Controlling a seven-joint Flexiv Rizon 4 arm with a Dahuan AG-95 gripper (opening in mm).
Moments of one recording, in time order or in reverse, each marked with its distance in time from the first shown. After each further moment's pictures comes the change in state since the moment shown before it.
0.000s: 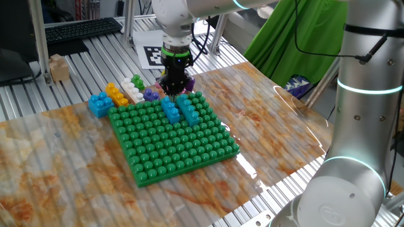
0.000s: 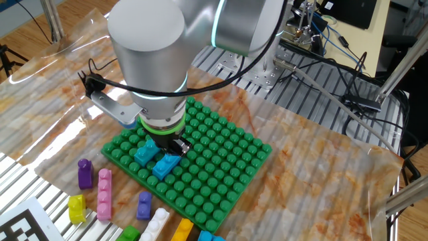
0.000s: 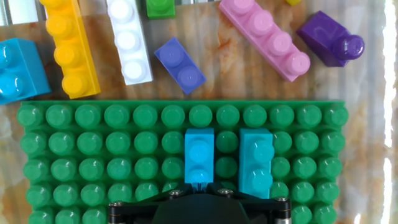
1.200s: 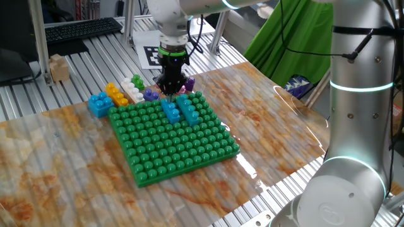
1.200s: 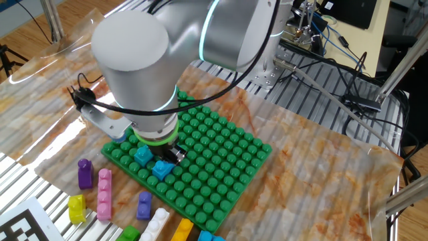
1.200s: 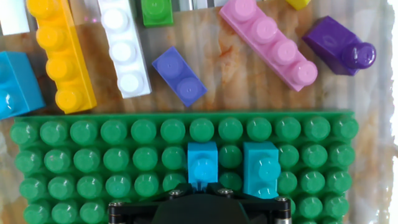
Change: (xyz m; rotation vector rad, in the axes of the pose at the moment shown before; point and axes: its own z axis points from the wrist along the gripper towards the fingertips) arm -0.013 0.004 0.004 -0.016 0.043 0.019
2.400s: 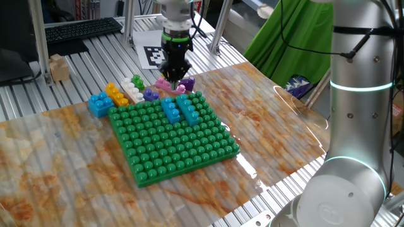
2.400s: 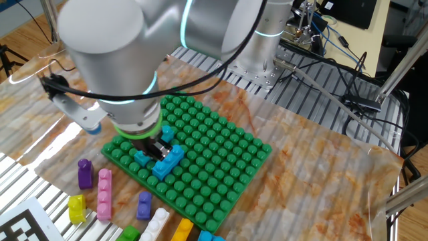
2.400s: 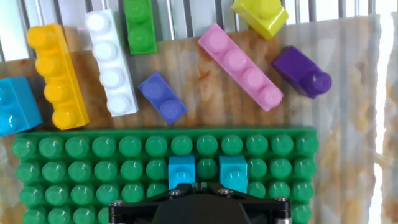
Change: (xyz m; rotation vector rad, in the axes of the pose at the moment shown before) arm -0.027 -0.027 -0.036 0.009 -0.011 -0.042
